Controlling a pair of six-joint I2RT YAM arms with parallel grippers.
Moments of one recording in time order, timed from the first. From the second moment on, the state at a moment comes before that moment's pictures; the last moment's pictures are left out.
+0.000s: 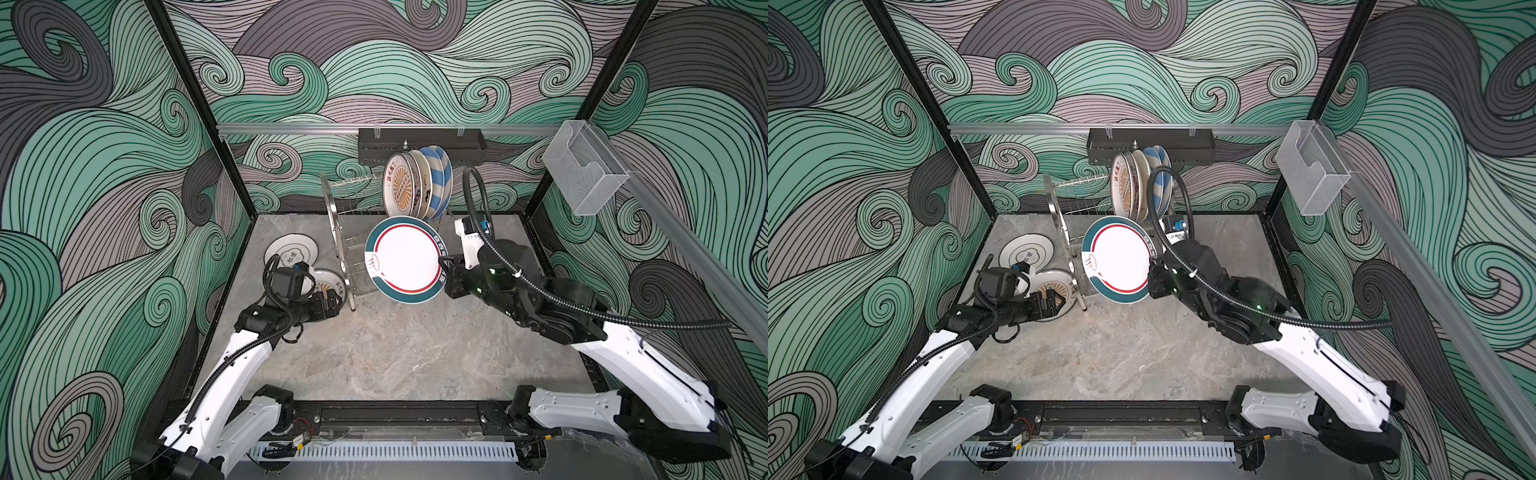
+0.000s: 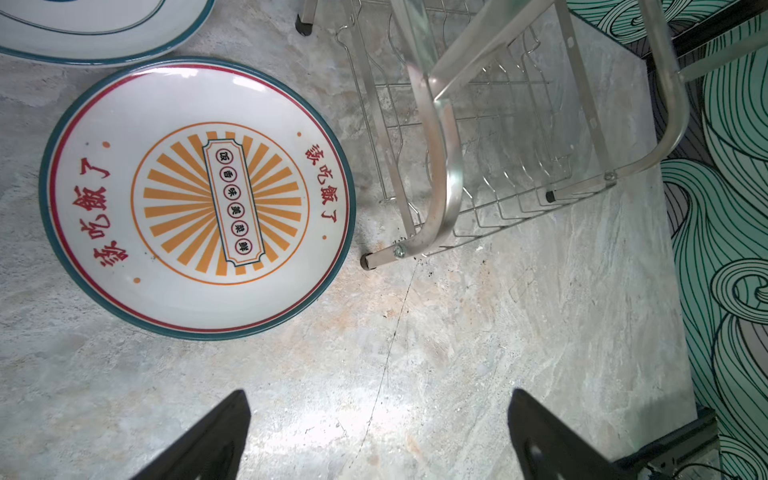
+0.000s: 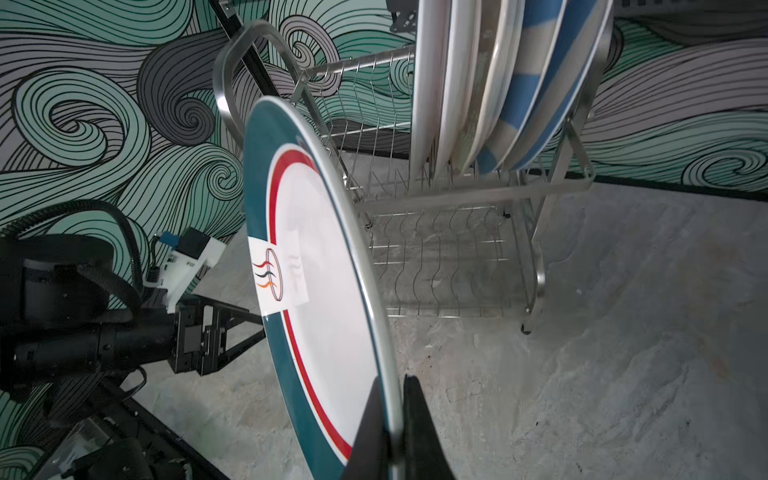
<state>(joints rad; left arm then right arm) -0.24 0.92 0.79 -0.74 0.21 -0.43 0.99 1.21 1.63 -0.92 0.43 0.41</state>
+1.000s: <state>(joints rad) -0.20 1.01 0.79 -0.74 0.35 -0.40 0.99 1.88 2.14 -0.43 1.11 -0.03</state>
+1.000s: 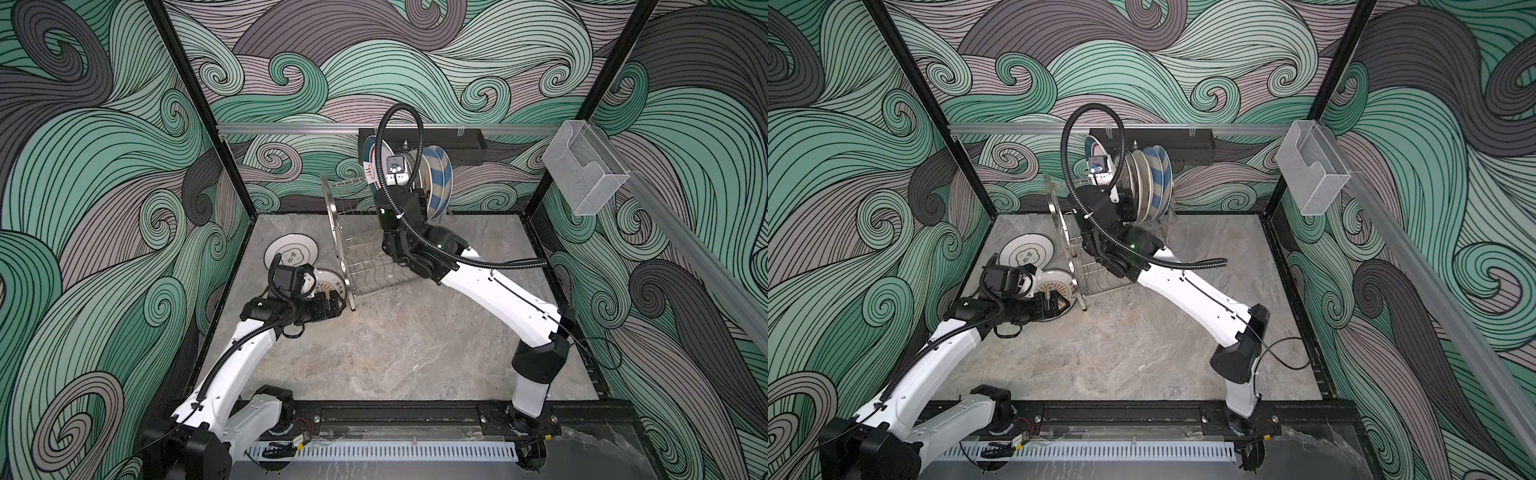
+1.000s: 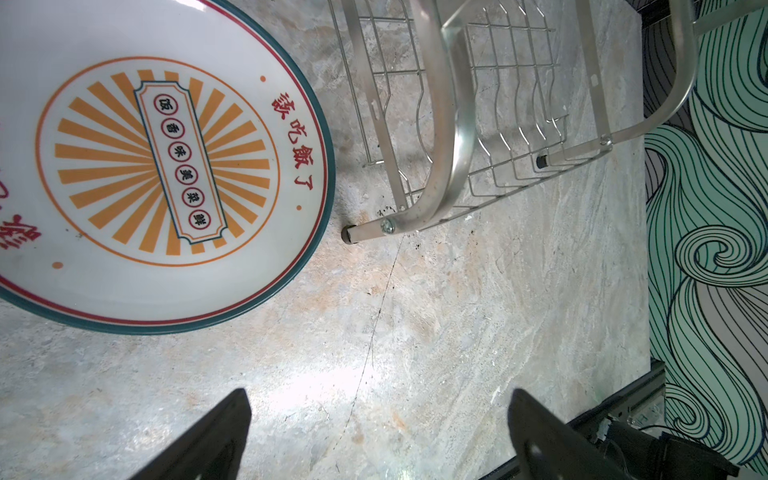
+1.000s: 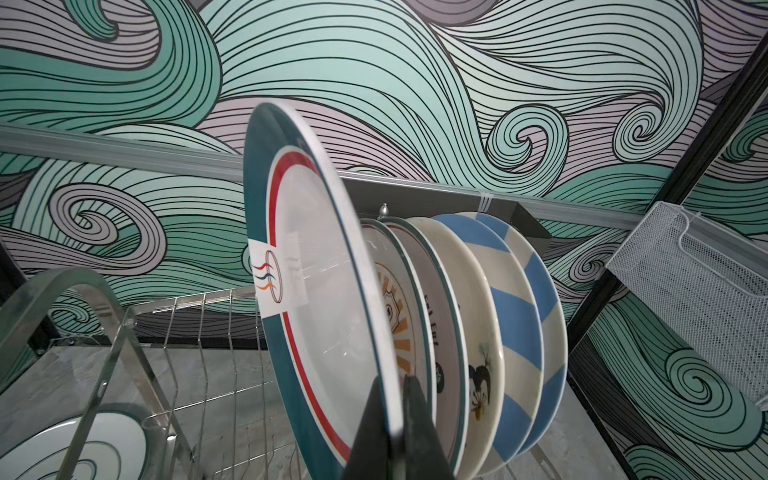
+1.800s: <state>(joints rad) -0.20 1.00 0.79 -0.74 0.35 -0.40 0.98 1.93 2.08 -0.27 1.23 -0.03</state>
